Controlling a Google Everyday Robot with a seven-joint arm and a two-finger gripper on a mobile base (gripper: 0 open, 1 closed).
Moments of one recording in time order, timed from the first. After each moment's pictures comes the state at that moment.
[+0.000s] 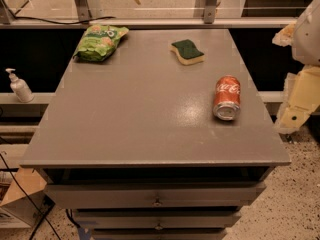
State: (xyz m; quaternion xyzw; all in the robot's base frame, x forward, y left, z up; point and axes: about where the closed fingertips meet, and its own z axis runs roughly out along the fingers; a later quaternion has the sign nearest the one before) arm 0.438 -0.217 0.976 -0.60 0.78 -0.03 0.16
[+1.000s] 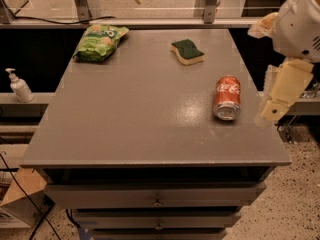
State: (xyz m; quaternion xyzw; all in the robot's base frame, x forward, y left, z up) arm 0.445 -0.176 0.988 -0.64 0.74 0.00 0.21
